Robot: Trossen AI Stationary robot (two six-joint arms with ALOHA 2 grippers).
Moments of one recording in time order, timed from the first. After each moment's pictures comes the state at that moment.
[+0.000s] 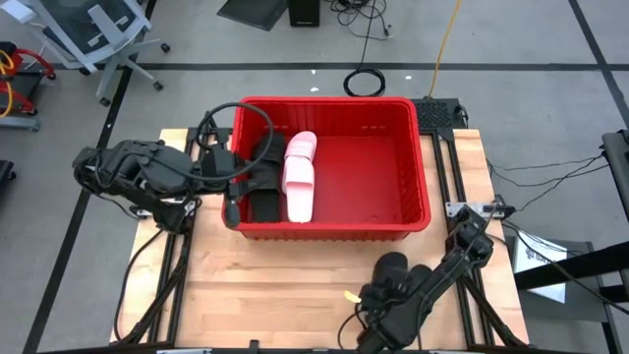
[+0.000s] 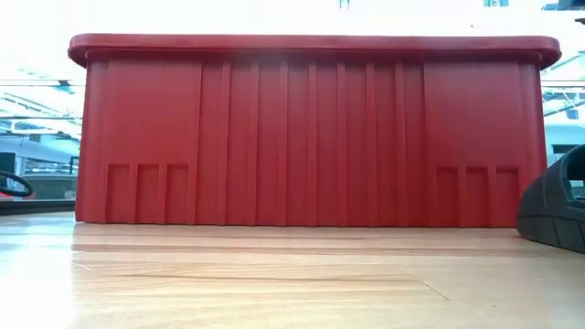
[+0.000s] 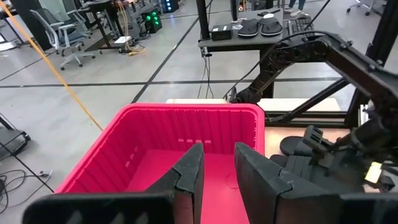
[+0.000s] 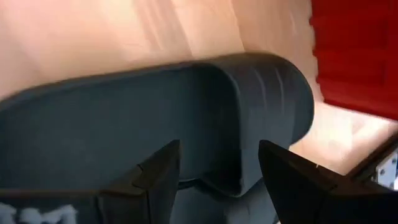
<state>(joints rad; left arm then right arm) -0.34 1.34 1.89 -0.90 -0.54 -0.07 0.77 2.18 1.80 -1.59 0.21 1.19</state>
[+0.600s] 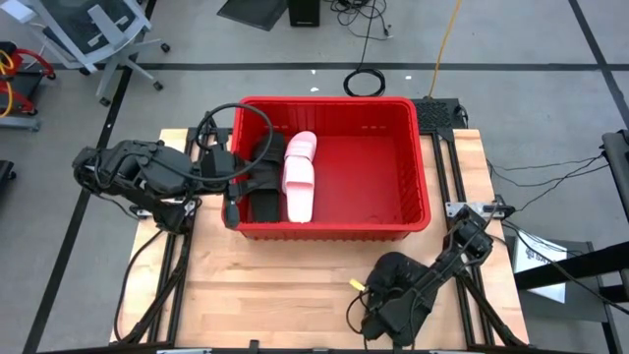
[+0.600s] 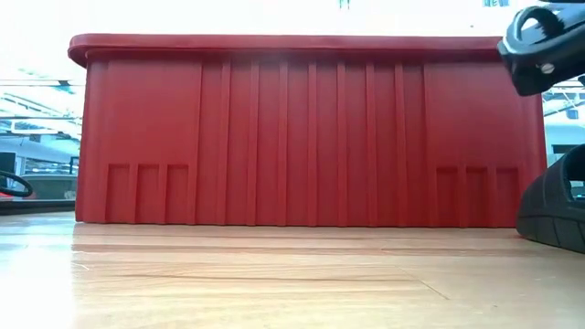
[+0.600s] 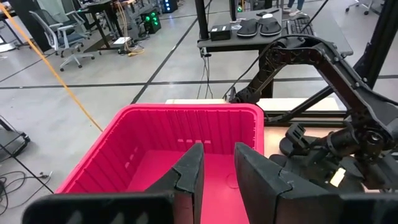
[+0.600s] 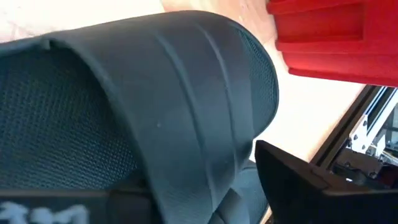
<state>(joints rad) -0.34 1.34 1.89 -0.90 -0.54 -0.06 0.74 2.16 1.56 -1.57 0.20 1.32</state>
